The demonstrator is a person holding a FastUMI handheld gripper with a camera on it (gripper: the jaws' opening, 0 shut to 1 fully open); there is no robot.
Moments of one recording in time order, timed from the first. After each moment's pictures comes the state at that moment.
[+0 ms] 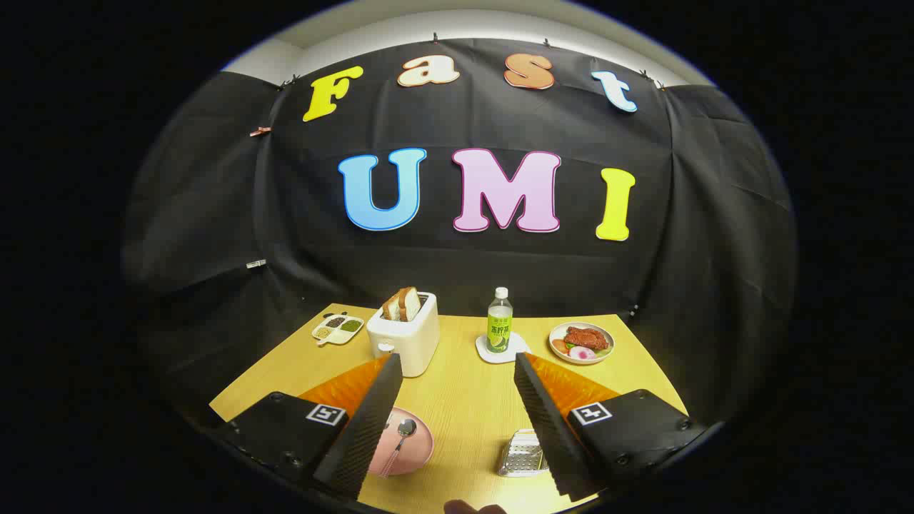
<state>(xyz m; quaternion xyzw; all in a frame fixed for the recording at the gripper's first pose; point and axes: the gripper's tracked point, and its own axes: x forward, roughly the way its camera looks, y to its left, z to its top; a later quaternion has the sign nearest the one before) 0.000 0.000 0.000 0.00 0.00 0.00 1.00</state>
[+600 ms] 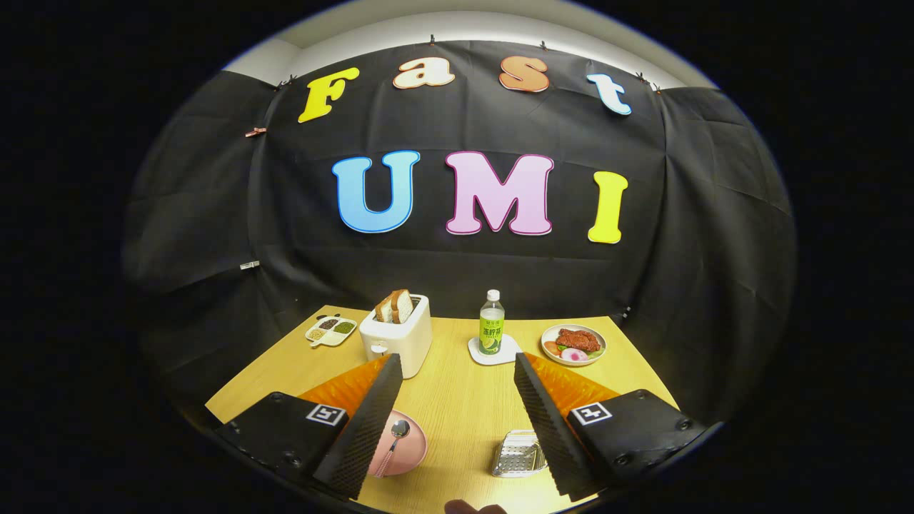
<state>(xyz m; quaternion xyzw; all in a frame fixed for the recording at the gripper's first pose) -0.003 -0.008 0.004 0.00 -0.01 -0.02 1.00</state>
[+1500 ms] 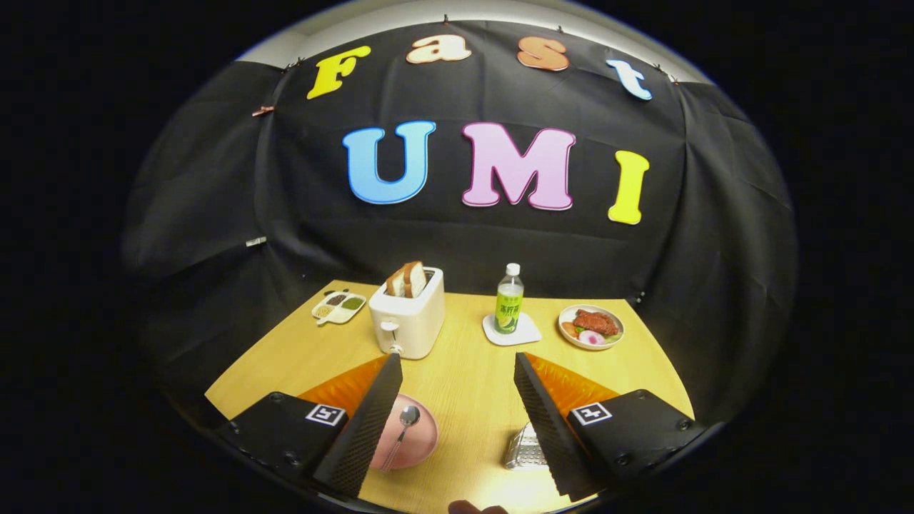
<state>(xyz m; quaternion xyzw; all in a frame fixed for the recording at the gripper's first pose) 0.029 0.029 -0.044 -0.02 0.07 0.02 1.00</state>
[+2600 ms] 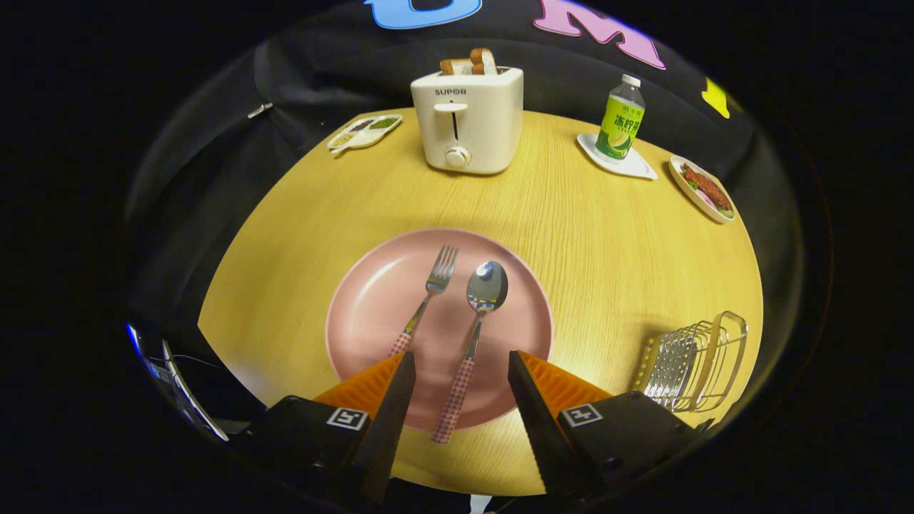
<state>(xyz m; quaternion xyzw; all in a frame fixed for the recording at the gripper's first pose) 0.070 0.117 -0.285 -0.02 0.41 0.08 0.91</state>
